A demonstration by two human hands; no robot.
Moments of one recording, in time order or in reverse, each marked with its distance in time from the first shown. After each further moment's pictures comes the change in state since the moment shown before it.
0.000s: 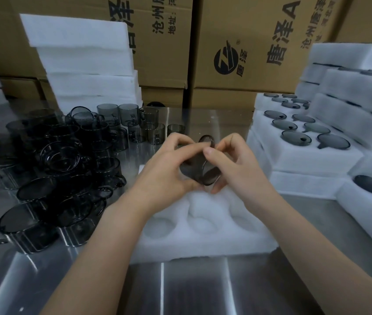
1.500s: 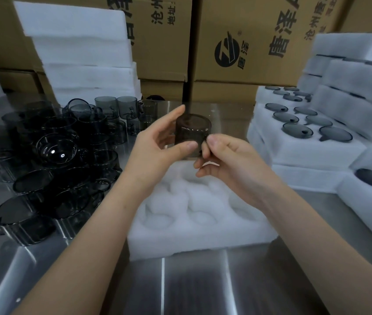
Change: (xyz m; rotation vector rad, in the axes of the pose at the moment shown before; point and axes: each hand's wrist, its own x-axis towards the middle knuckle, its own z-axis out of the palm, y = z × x) left_hand 0.008 -0.008 -0.002 -0.632 0.202 -0.165; right_hand 0.002 -0.004 -0.003 0.282 -0.304 0.046
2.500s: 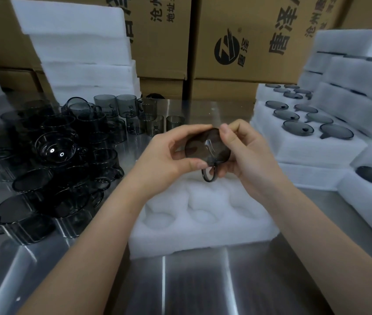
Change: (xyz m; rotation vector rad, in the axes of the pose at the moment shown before) left_hand -0.004 -0.001 0.004 0.077 -0.280 0.096; right_hand -0.001 0.000 -0.012 -0.089 0.270 -0.078
